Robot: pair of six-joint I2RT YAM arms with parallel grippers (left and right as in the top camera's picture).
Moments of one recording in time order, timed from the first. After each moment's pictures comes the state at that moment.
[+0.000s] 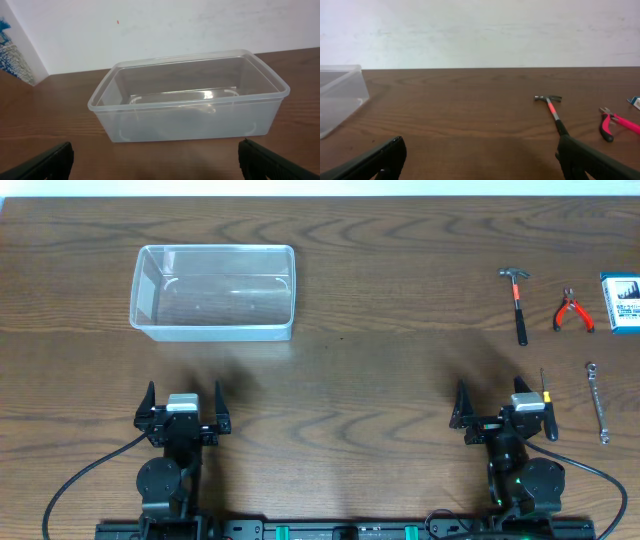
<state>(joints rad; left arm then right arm) 0.01 0.01 0.03 -0.14 -0.04 0.12 0.03 0.01 0.01 -0.06 -0.06 0.07</state>
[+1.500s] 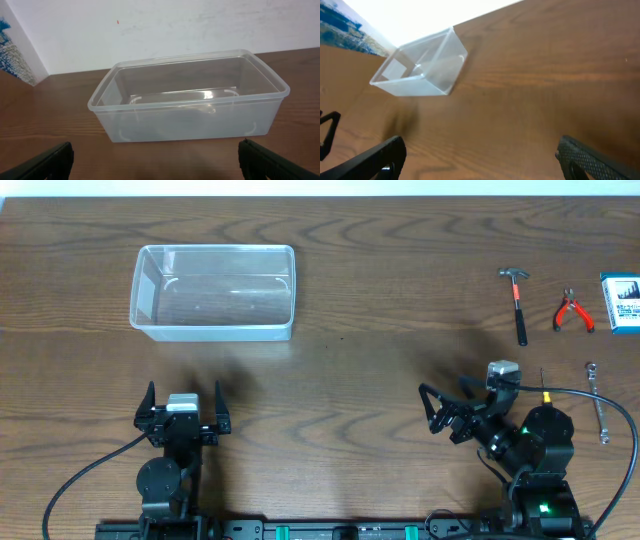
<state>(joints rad) 0.01 0.01 0.03 -0.14 -0.04 0.12 0.03 0.50 0.31 -0.19 -0.53 0.39</state>
